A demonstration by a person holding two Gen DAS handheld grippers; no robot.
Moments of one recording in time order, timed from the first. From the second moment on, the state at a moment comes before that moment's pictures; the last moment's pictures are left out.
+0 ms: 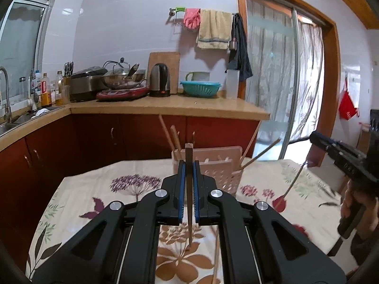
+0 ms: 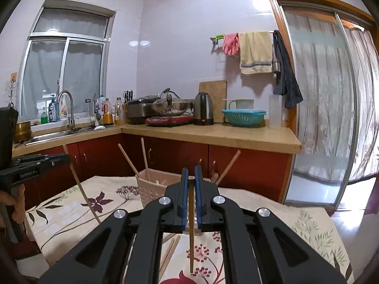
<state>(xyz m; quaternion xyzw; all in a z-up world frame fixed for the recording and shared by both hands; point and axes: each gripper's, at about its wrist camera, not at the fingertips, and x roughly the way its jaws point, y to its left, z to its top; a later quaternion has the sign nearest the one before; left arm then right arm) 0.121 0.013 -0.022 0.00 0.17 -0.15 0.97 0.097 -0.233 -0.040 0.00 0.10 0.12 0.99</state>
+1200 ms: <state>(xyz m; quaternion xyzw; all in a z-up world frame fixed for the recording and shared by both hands) 0.244 -0.037 -0.002 0.02 0.08 -0.15 0.99 0.226 -0.209 -0.013 0.02 0.04 0.15 0.99</state>
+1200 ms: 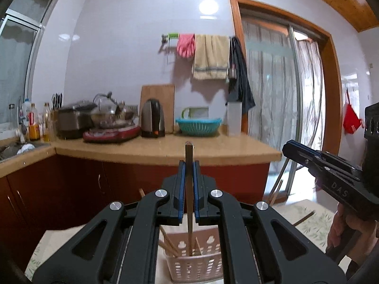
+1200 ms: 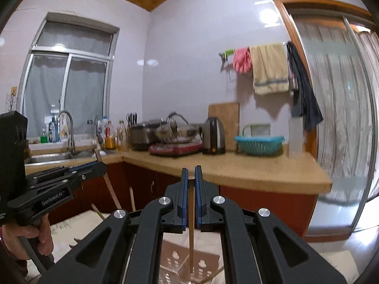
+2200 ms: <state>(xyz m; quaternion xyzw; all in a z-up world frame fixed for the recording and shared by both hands) 0.140 -0.020 -0.073 0.05 0.16 -0.12 0.98 0.126 -0.222 -0.081 0.02 0.14 0.12 0.98</state>
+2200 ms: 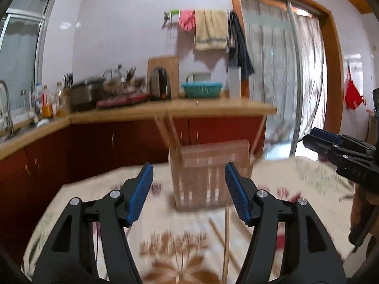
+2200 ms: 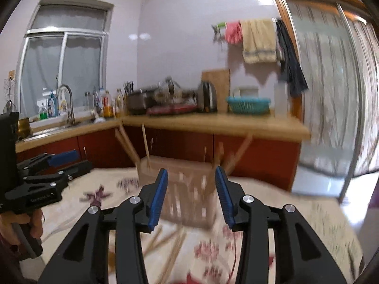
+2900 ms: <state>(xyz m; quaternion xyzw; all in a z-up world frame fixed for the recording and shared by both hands) 0.075 -0.030 -0.213 0.06 0.29 -0.15 0.94 0.068 -0.223 -0.197 0.04 0.25 0.11 0.96</state>
